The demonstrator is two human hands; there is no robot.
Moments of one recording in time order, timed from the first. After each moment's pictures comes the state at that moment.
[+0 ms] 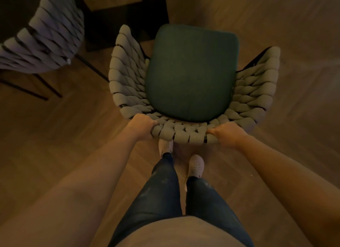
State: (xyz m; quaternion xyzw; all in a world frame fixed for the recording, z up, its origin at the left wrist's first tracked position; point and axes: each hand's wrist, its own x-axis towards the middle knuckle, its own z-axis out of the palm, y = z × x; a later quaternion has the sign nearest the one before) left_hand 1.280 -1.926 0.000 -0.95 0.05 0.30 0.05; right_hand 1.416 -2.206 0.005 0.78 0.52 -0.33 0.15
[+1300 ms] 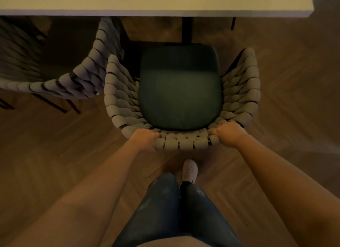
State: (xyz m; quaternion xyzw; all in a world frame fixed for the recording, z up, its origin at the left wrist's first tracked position) left_hand 1.419 -1.733 -0.001 -0.94 -0.14 0.31 -0.10; right_hand 1.655 -1.946 -0.005 0.73 0.61 -0.25 0.21
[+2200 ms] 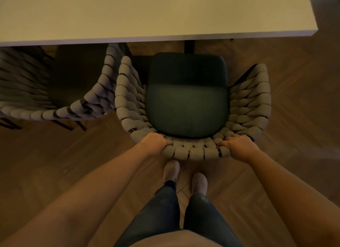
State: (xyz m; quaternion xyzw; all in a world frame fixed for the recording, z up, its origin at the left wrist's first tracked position) left_hand 1.467 -1.671 0.033 -0.95 -0.01 0.32 -0.04; right_hand 1.664 -1.923 0.005 0.78 0.55 -0.26 0.15
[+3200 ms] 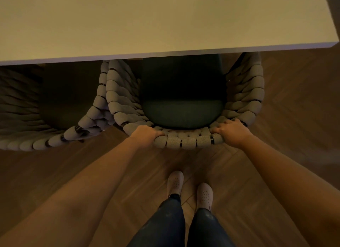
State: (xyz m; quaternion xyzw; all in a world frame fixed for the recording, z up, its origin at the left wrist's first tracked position) left_hand 1.529 -1.541 0.008 -0.95 -0.04 0.30 -0.04; right_hand 1.738 -1.791 -0.002 0.77 0.56 -0.24 0.20
